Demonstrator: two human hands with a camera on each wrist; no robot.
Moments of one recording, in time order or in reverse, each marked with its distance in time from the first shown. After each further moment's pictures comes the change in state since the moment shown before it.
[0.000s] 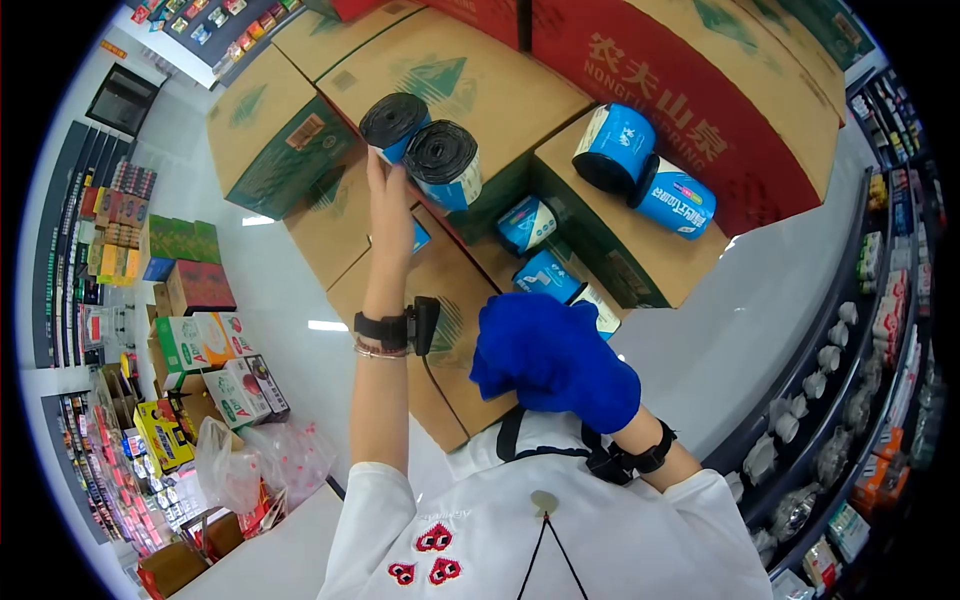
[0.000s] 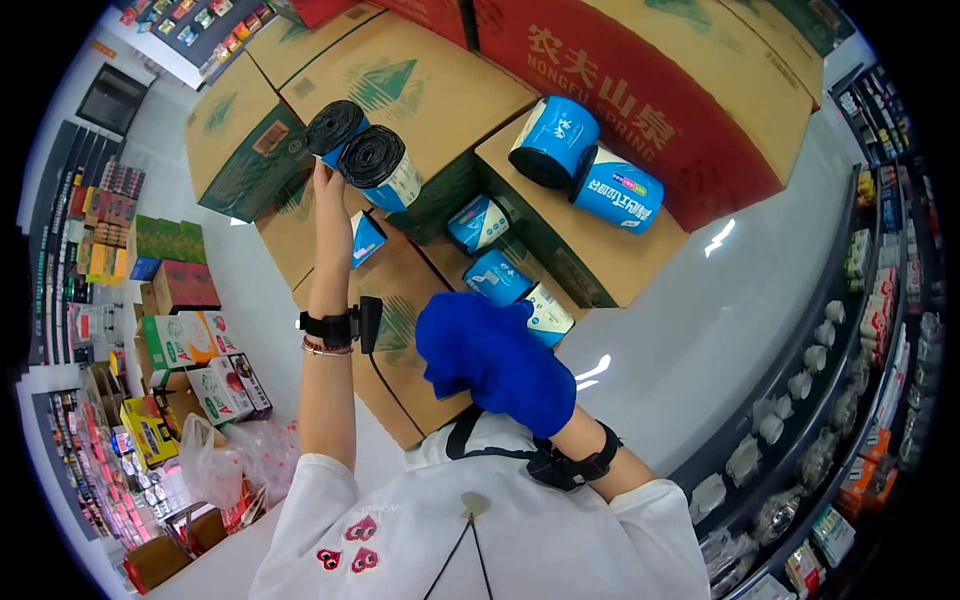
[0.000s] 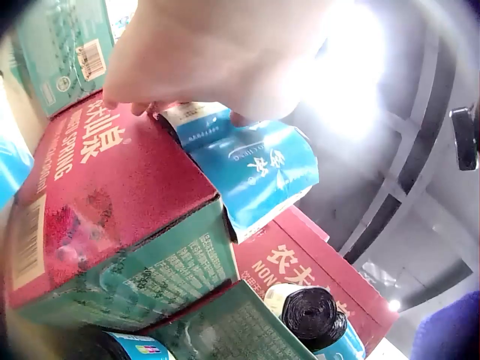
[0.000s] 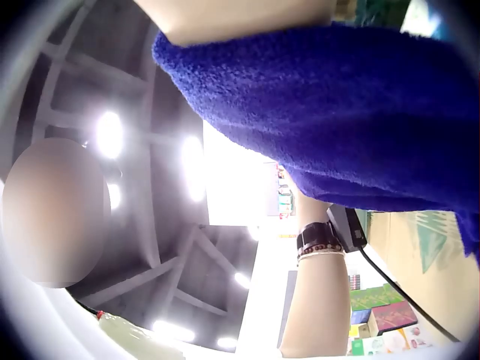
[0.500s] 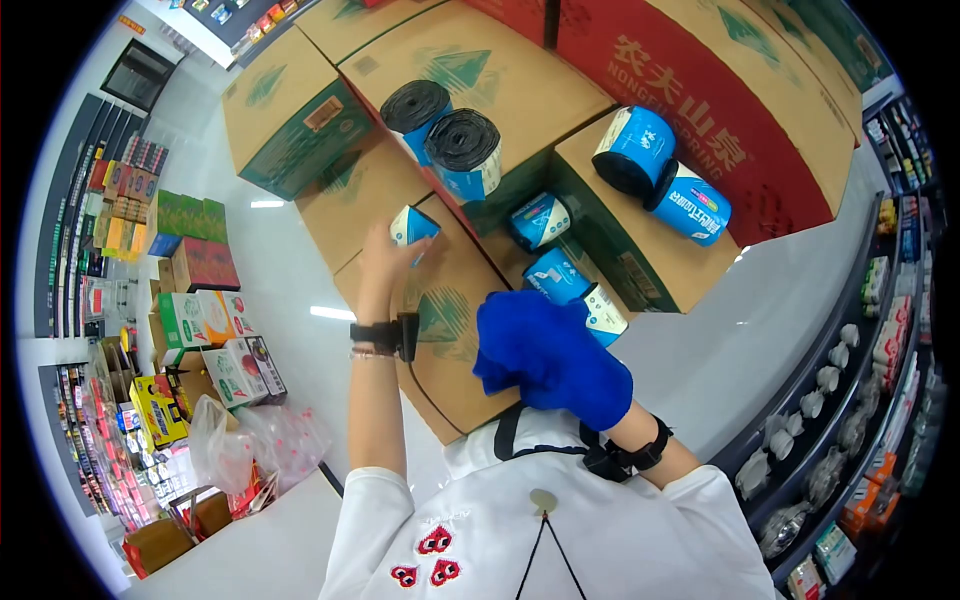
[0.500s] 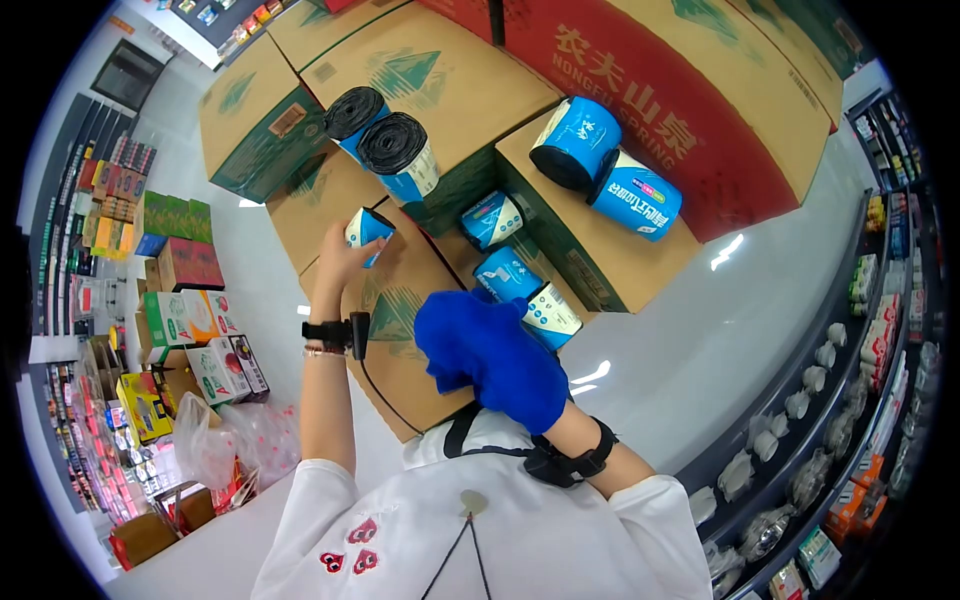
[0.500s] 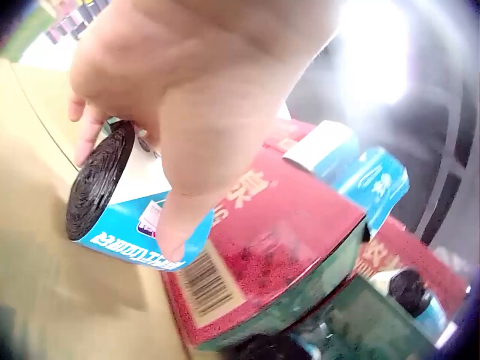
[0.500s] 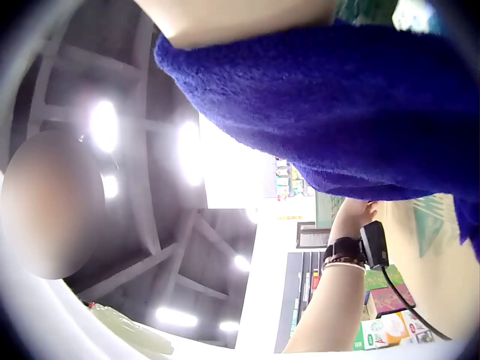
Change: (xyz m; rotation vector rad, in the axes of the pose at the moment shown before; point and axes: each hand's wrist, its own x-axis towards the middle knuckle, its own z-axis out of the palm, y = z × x) left_hand -0.050 -0.057 -0.068 0.798 -0.193 -0.241; right_hand 0.006 0.017 0.020 0.507 0.089 0.211
